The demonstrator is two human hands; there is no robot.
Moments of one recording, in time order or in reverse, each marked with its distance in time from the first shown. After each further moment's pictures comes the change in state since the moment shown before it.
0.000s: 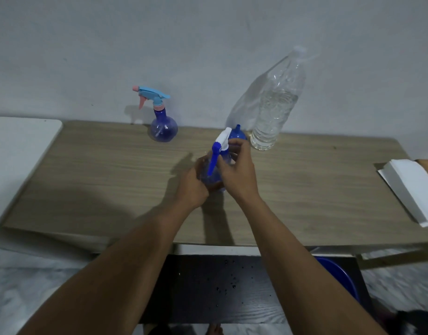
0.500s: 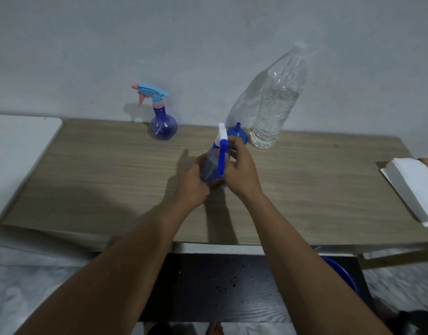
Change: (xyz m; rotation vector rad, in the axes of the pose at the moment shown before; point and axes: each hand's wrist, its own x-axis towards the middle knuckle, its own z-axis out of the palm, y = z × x) left_hand -0.001 0.004 0.006 -0.083 -0.037 0.025; right_hand 0.009 0.010 -0.005 -0.063 -0.093 -0.050
